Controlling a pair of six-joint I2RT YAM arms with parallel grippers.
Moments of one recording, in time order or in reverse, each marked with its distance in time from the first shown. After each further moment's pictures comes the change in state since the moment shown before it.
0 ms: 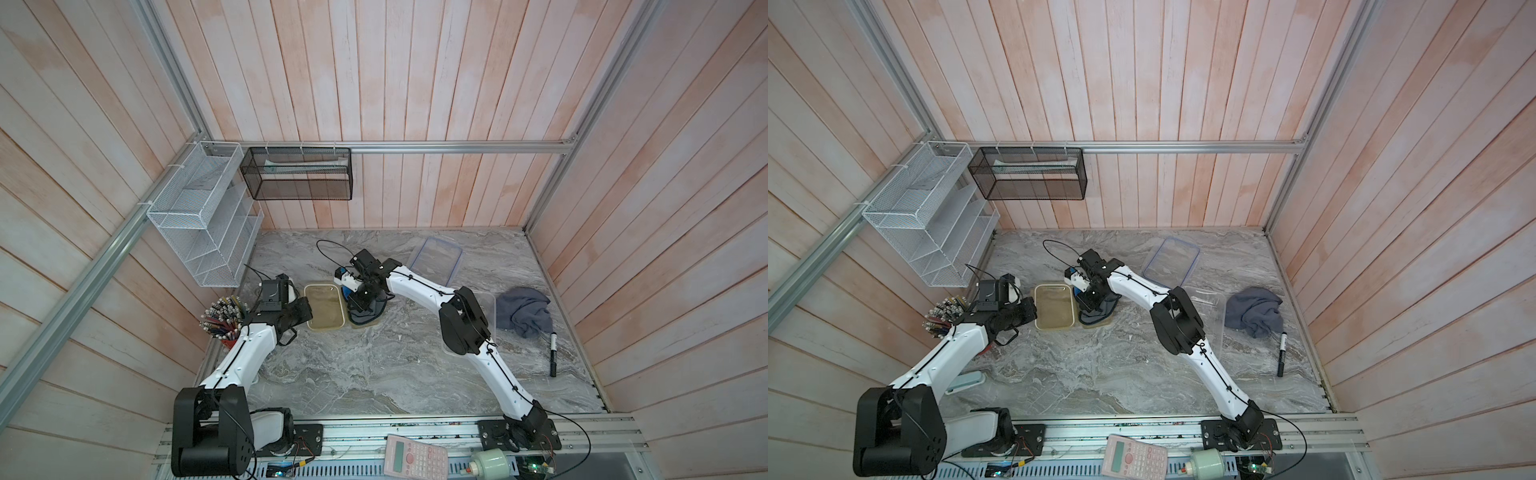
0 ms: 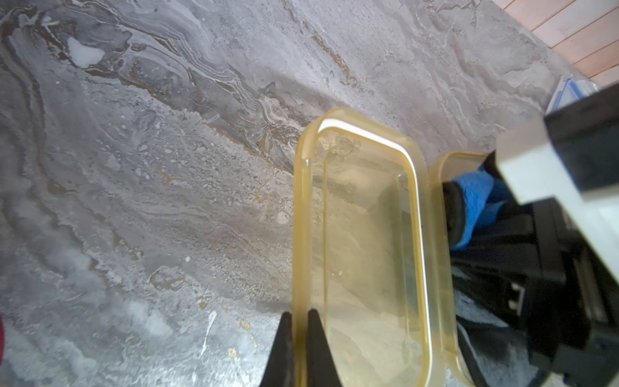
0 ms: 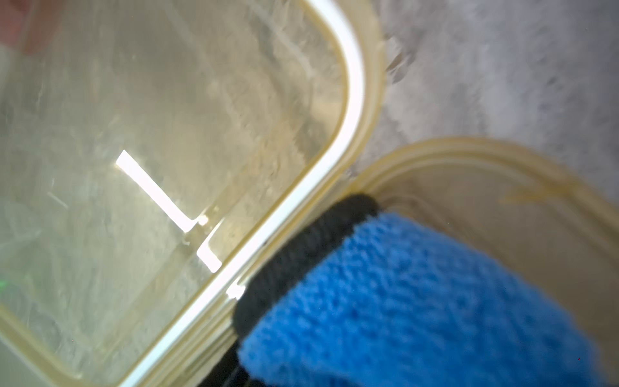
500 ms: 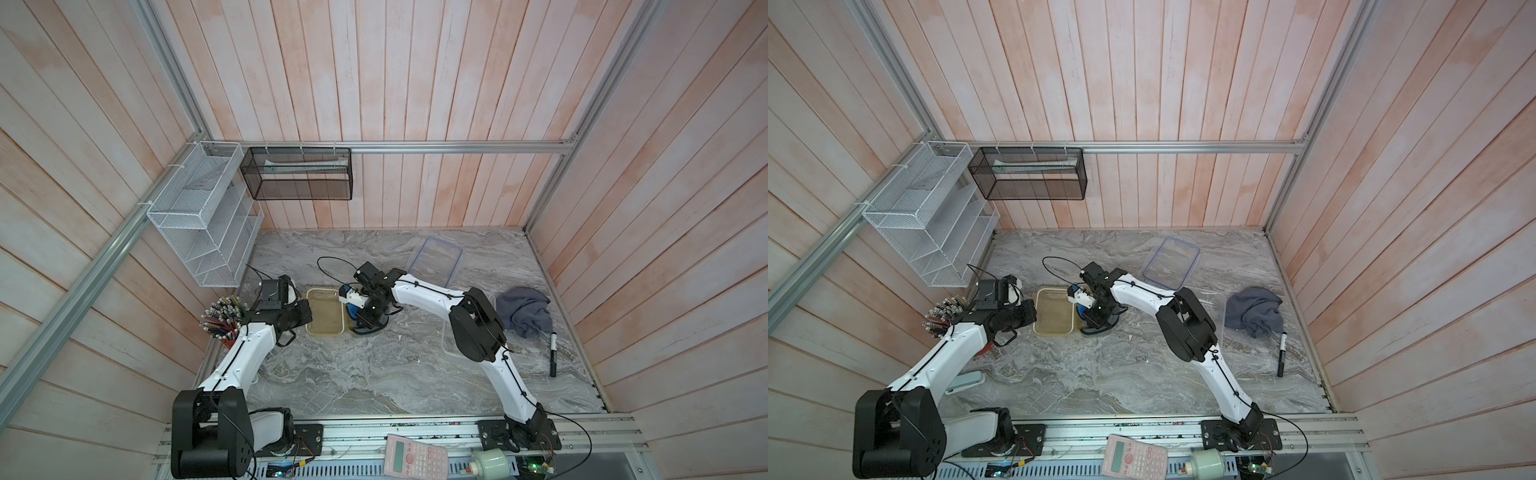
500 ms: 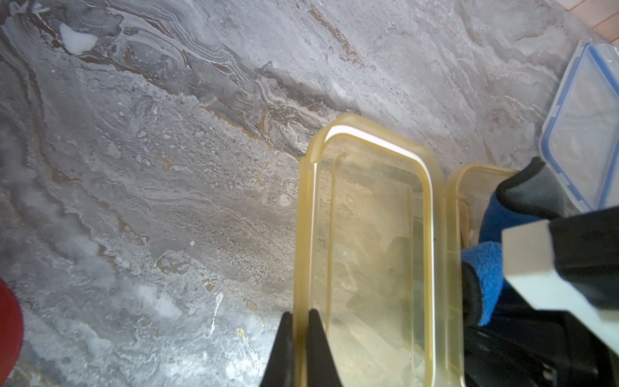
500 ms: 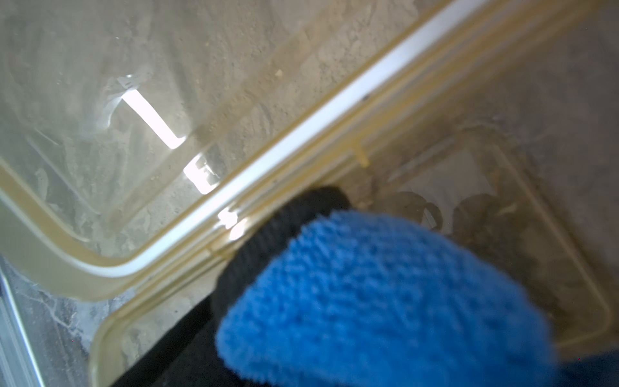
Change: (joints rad) left arm -0.005 -0.002 0.023 -0.066 0.002 0.052; right arm 0.019 -0.160 -0.263 0.002 0.061 -0.051
